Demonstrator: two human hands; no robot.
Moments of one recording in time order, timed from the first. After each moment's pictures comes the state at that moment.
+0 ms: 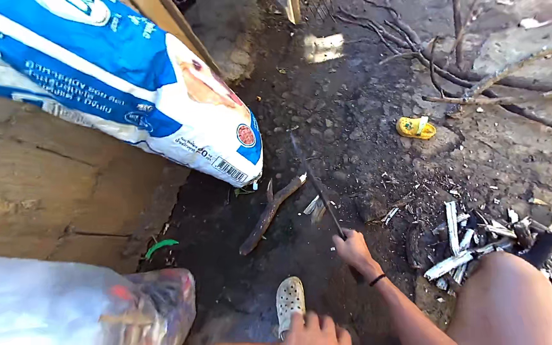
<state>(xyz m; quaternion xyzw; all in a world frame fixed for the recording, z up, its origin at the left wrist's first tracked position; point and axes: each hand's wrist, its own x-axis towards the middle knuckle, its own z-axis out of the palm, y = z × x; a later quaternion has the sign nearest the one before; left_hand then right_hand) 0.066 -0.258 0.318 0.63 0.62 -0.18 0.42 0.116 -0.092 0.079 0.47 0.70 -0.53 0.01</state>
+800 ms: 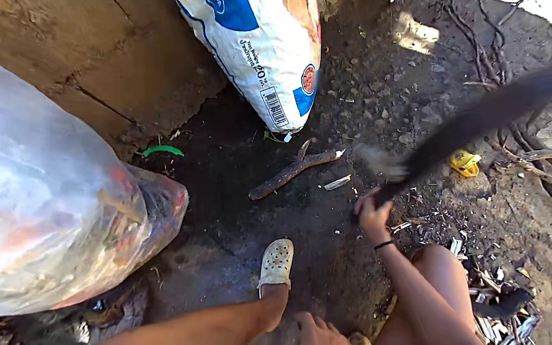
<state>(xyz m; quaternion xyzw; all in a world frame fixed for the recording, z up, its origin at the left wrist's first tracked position) 0.058 -0.297 0.339 0.52 0.64 -0.17 0.54 0.087 -0.065 0.054 0.29 0.75 -0.53 -0.26</state>
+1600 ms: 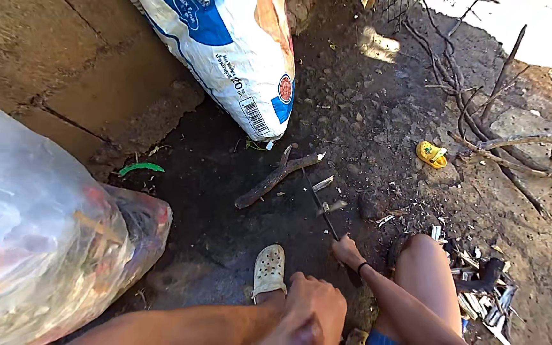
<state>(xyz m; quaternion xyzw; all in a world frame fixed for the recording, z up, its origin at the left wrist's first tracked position) 0.064 -0.268 0.304 0.54 0.65 -0.21 0.49 0.136 -0.117 0.004 0.52 0.70 -0.42 0.25</state>
